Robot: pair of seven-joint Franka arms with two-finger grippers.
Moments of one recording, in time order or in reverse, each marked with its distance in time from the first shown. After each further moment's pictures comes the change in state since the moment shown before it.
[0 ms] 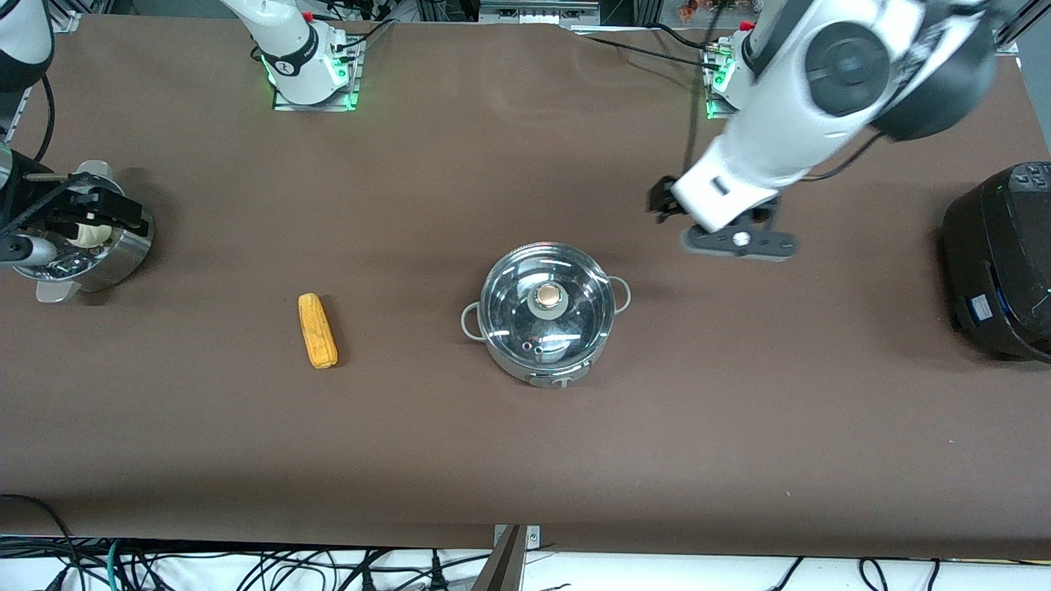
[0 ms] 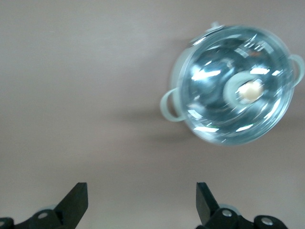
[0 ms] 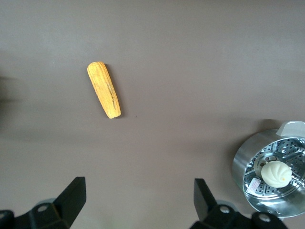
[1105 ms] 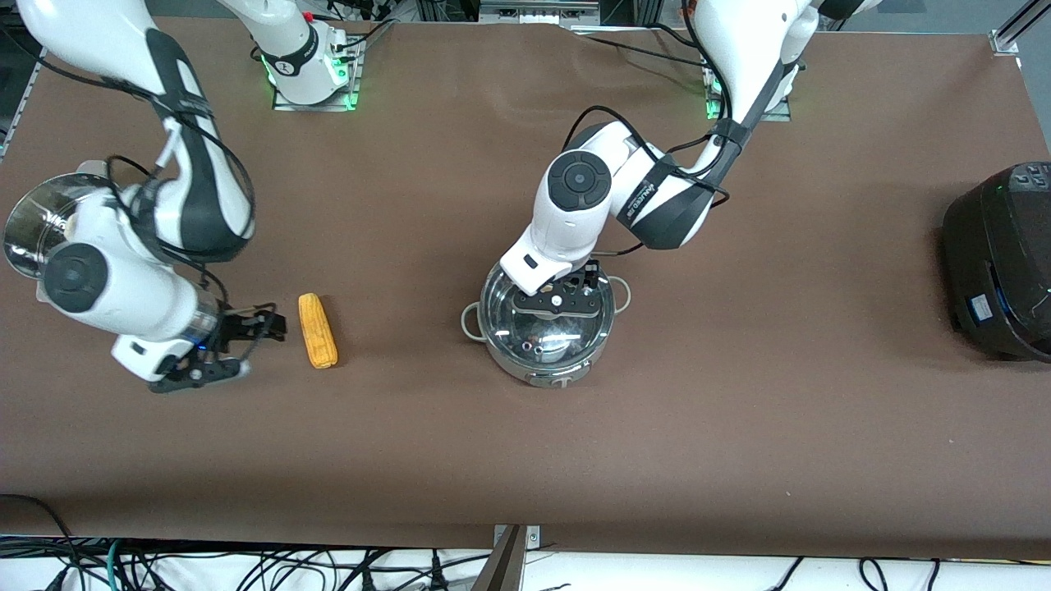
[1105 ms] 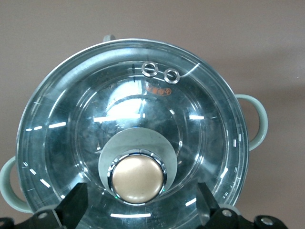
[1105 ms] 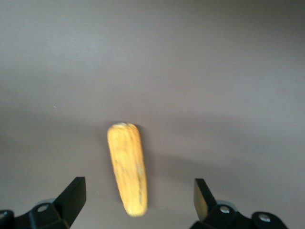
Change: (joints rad) left arm -0.214 0.357 0.002 0.072 0.117 0.430 -0.190; right arm 0.147 0.401 0.034 -0.001 0.001 0.471 -0.025
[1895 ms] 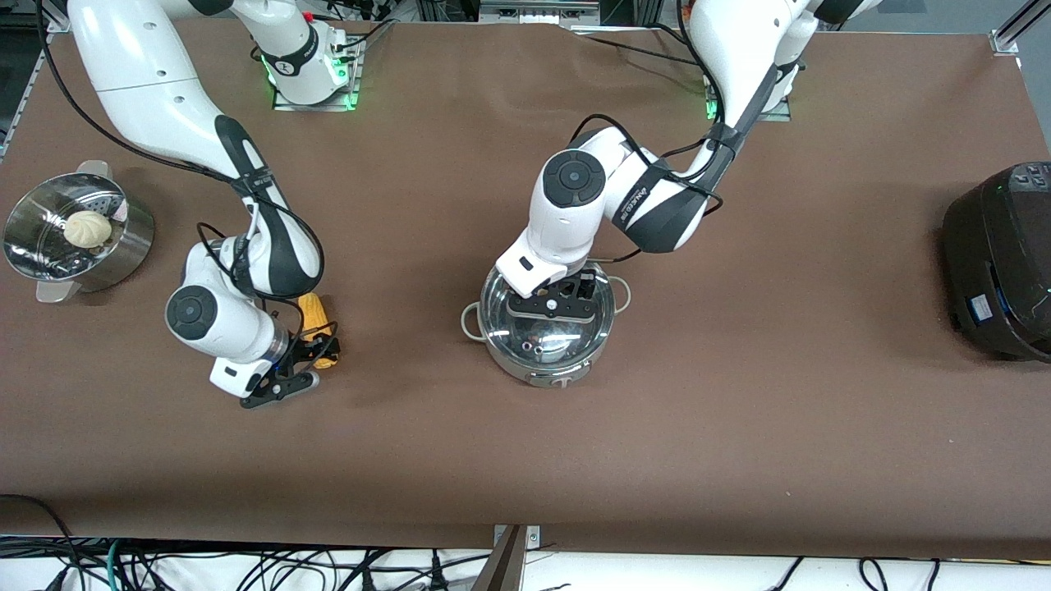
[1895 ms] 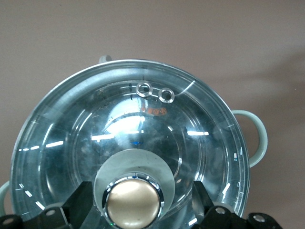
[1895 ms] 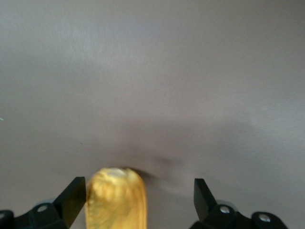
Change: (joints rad) left arm -0.009 0.020 0.004 -0.001 0.054 0.061 0.002; right arm -0.004 0.184 0.020 -0.105 0.004 0.337 -0.114
